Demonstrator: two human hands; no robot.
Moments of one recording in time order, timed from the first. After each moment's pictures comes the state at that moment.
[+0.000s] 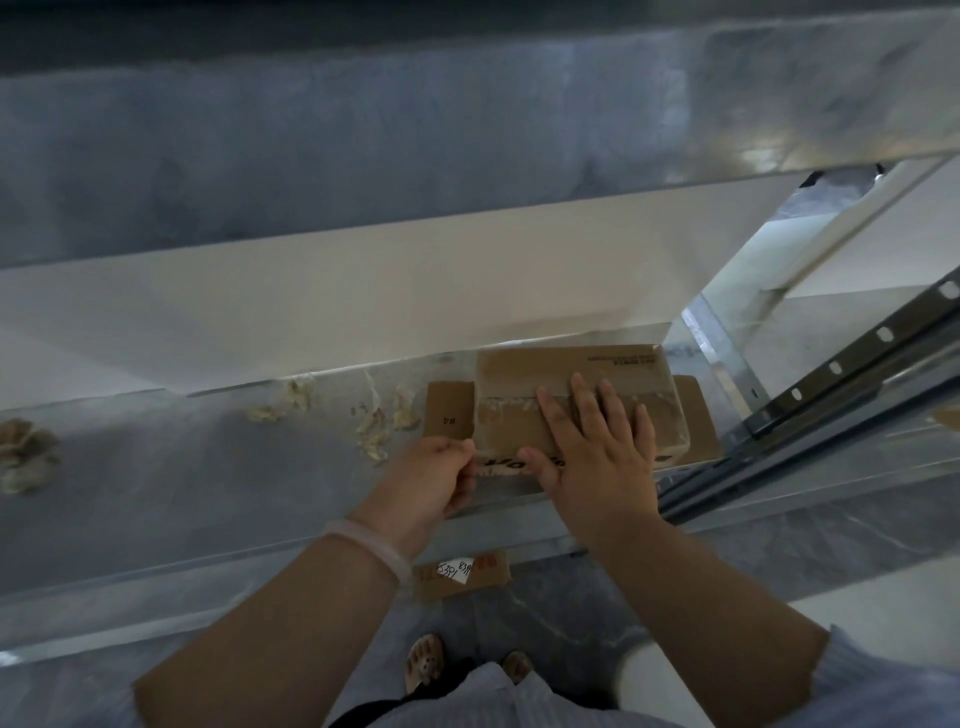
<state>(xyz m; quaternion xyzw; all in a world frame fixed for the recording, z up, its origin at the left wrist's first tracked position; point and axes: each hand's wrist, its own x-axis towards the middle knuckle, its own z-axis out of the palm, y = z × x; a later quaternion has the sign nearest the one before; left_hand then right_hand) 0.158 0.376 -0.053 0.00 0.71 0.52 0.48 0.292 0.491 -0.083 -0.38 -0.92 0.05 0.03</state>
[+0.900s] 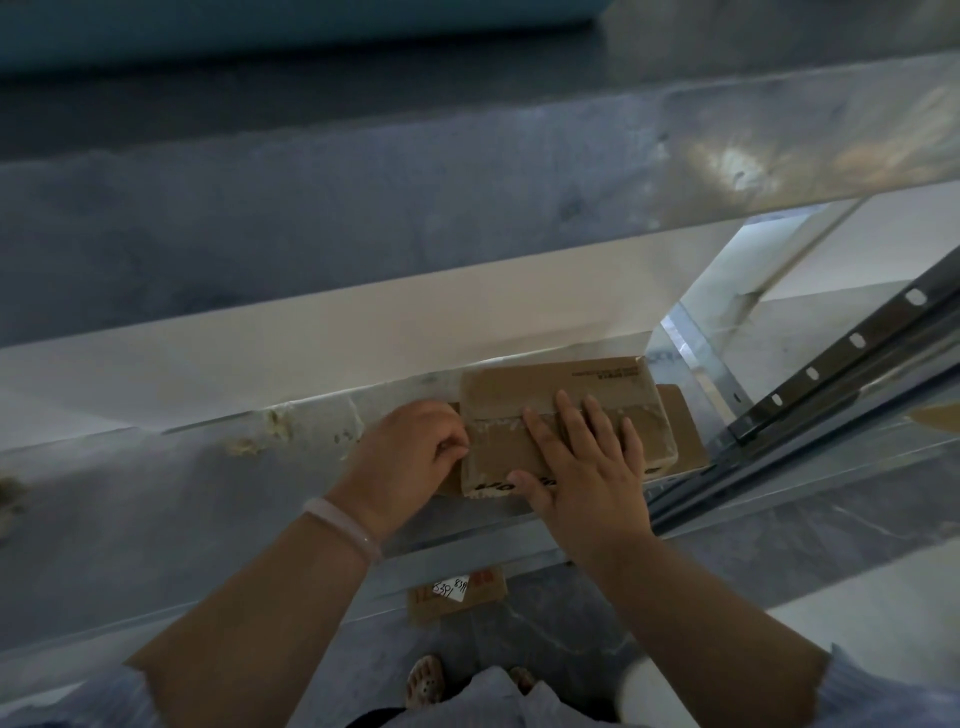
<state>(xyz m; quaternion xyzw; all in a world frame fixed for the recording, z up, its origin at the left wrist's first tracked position) 0.106 0.388 -0.054 0.58 0.76 0.26 0.09 0.294 0.491 -0.084 -0.37 -0.93 0.05 0.06</state>
